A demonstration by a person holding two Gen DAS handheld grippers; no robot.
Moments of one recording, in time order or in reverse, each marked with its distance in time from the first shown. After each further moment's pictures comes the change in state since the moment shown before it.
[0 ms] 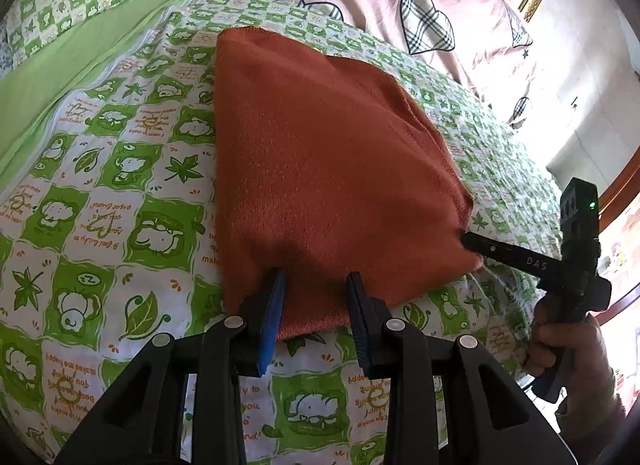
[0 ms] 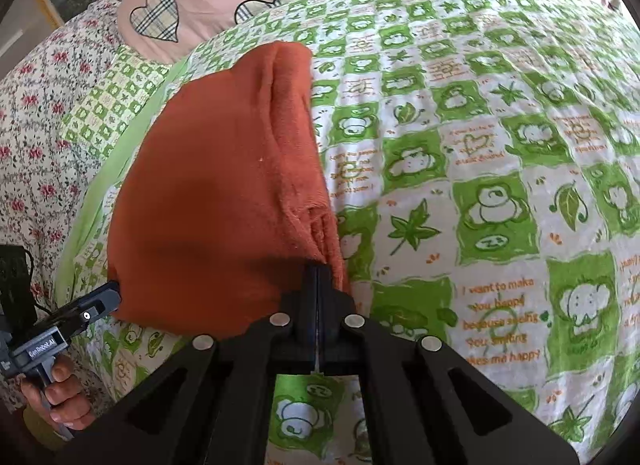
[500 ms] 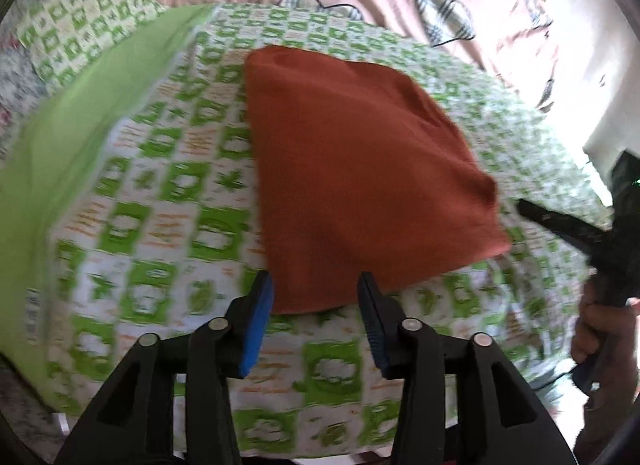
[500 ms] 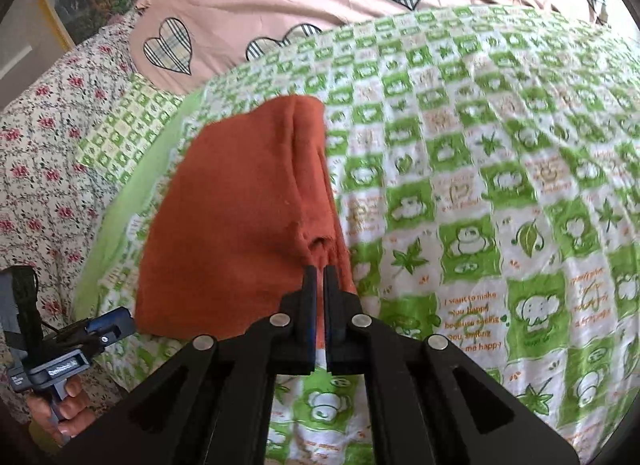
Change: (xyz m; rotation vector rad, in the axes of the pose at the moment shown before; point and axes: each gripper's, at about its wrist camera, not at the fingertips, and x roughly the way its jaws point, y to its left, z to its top) left arm -0.036 -0.014 0.007 0.054 0.029 0.213; right arm -0.048 0.018 0.012 -0.010 -0.105 0.028
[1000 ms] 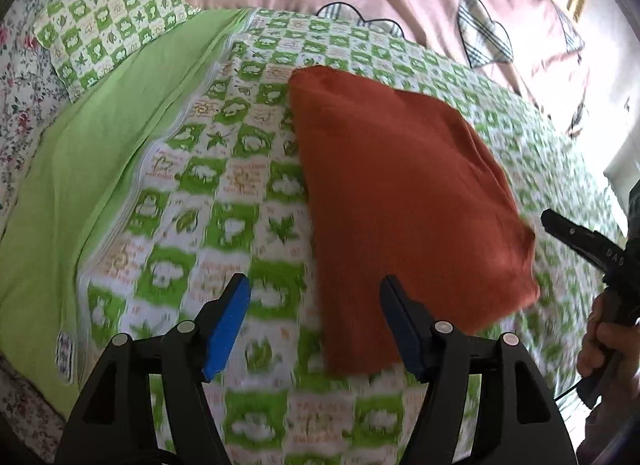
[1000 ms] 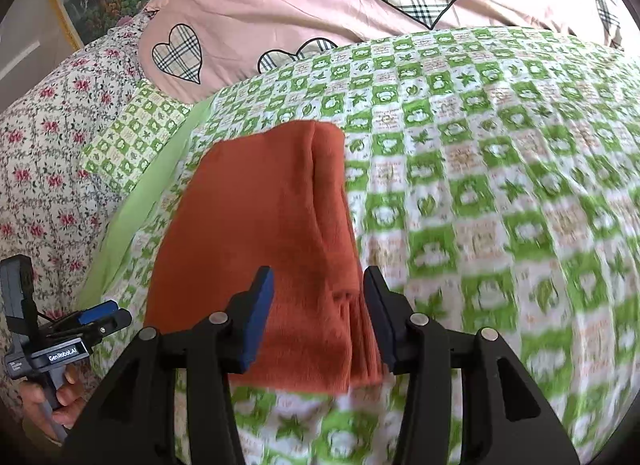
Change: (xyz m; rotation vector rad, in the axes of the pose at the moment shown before) left arm 0.016 0.036 0.044 -0.085 -0.011 0.023; right arm 0.024 0.007 0.041 -0.026 -0.019 0.008
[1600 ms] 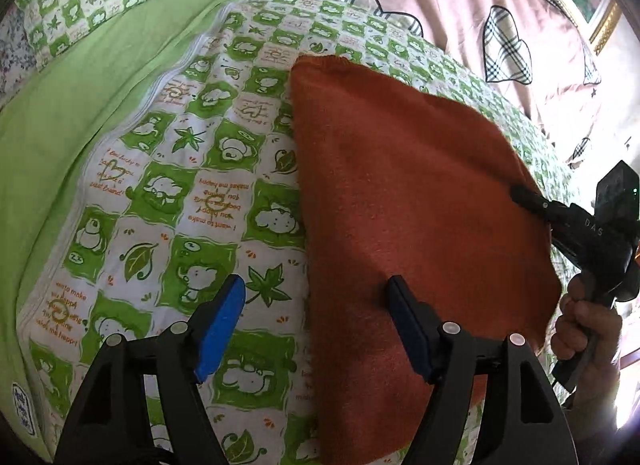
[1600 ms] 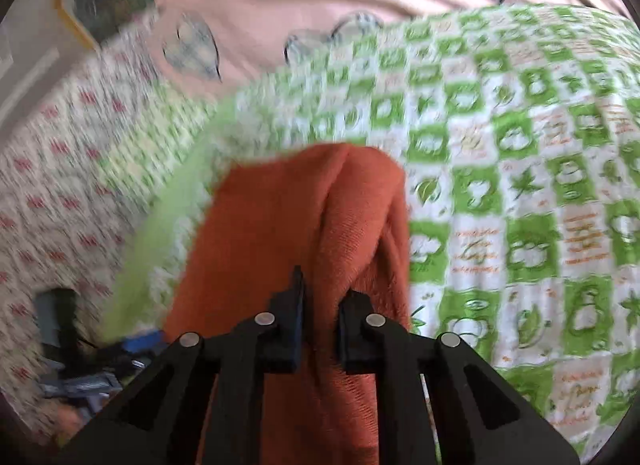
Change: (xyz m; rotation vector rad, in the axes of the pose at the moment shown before) left arm 0.061 0.009 0.034 -0.095 0.053 -0.086; right arm 0.077 -0.017 0.059 0.056 0.041 0.205
